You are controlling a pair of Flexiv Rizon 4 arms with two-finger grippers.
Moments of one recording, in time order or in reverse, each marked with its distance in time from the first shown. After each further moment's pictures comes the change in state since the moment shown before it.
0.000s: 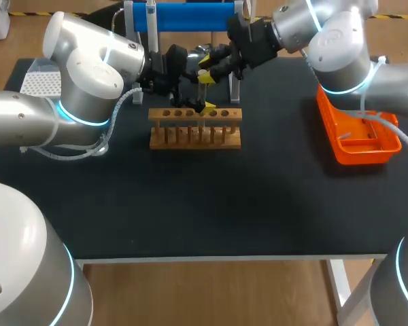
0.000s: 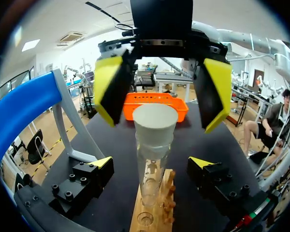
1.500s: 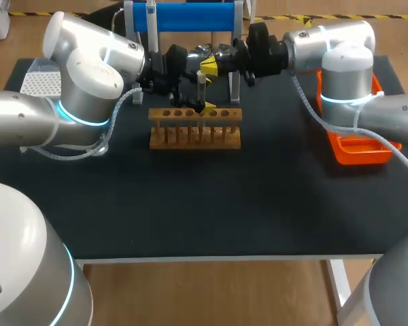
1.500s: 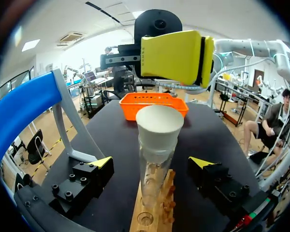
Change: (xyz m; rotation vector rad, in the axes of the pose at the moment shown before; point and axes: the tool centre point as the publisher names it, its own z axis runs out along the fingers) left arm 0.000 0.000 0.000 0.000 0.000 0.000; right arm 0.015 0.021 -0.007 -0.472 0.176 -0.061
